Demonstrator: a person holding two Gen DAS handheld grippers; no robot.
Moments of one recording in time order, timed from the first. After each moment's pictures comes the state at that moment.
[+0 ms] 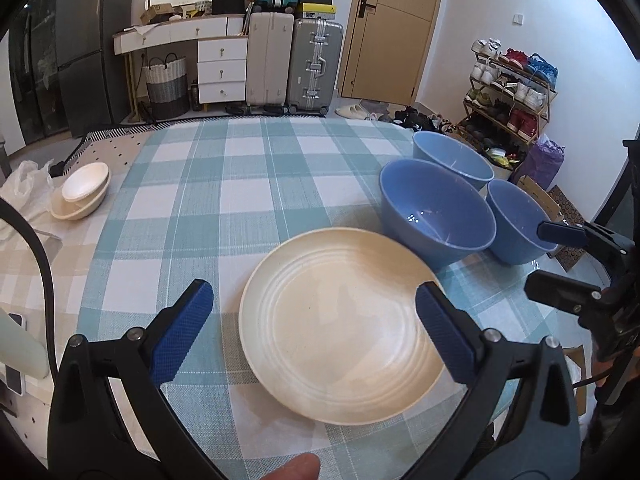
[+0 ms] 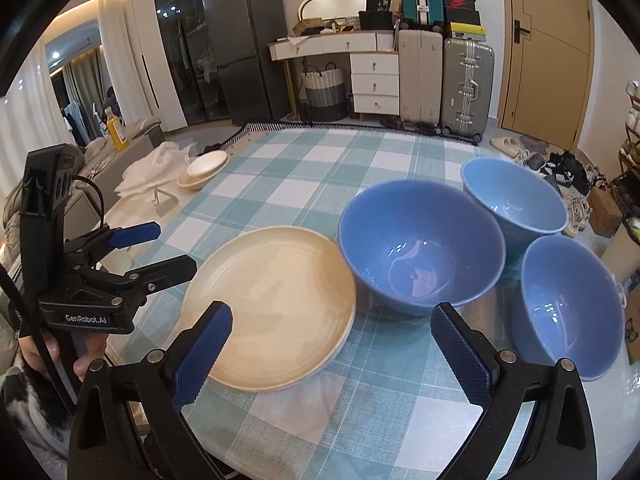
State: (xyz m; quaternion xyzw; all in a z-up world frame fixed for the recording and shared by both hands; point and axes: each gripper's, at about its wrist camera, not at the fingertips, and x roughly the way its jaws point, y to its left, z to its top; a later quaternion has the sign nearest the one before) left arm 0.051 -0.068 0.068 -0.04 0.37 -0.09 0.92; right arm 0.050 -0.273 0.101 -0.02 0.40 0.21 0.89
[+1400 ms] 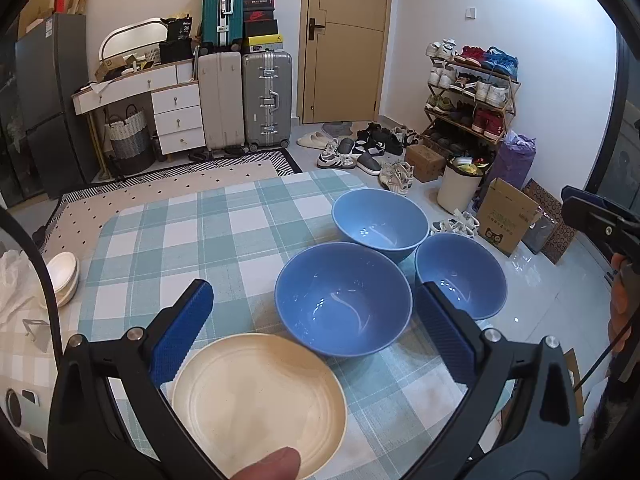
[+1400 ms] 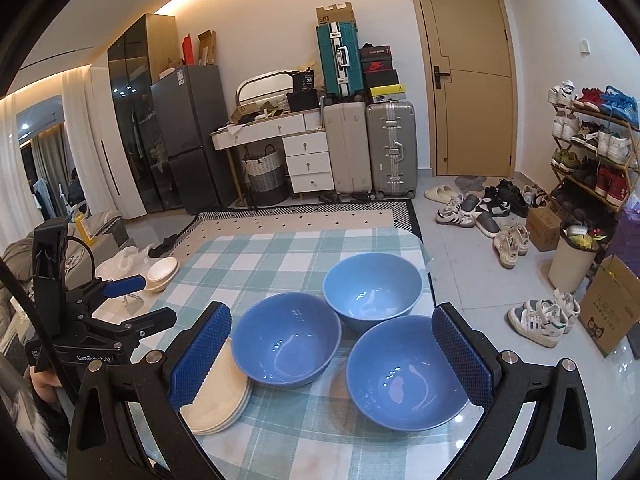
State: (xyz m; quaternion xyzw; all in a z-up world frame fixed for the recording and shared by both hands) left arm 0.093 -0.205 0.188 0.02 0.33 -0.14 0.93; right arm 0.043 -0.452 0.234 0.05 0.31 0.11 0.94
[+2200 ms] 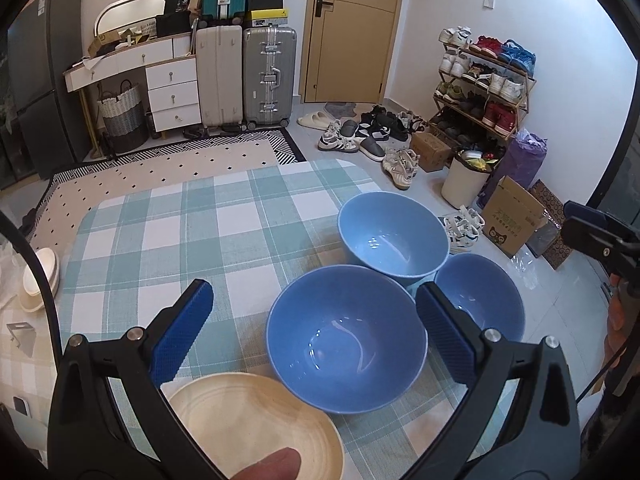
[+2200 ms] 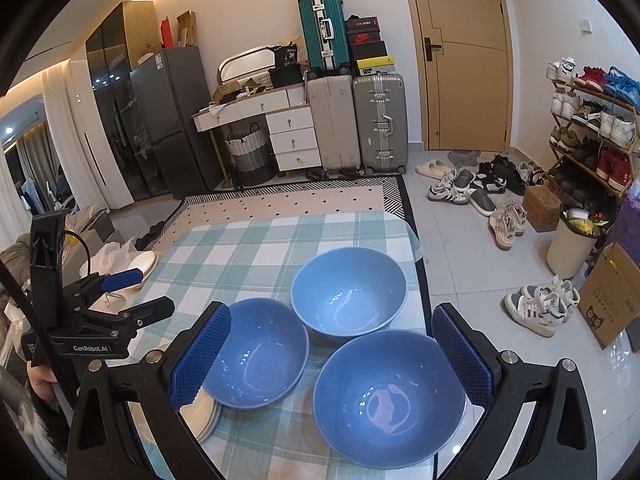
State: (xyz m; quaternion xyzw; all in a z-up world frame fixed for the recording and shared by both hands) left arm 0.206 -0.225 0.167 0.00 0.37 -0.14 0.92; right arm 0.137 -0.469 0.210 0.05 0.36 0.10 0.93
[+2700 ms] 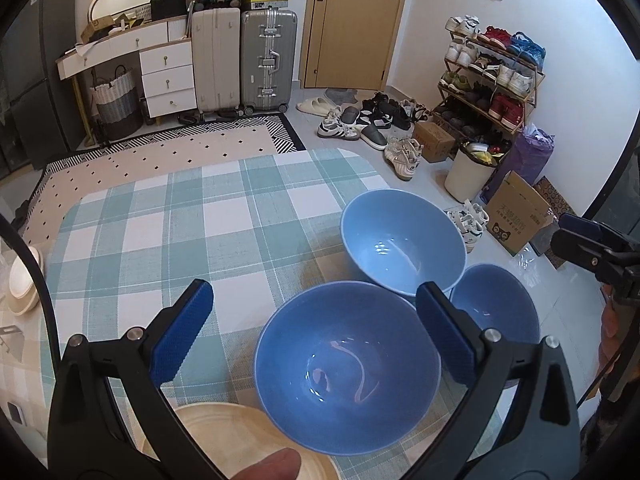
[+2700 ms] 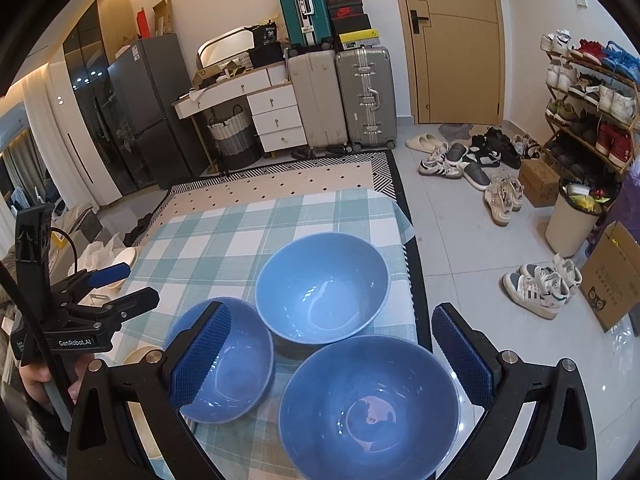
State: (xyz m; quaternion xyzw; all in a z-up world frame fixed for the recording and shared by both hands) left arm 0.268 -0.243 0.137 0.00 0.40 -0.14 0.90; right arm 0.194 -0.491 0.167 0.07 0.40 0.09 0.91
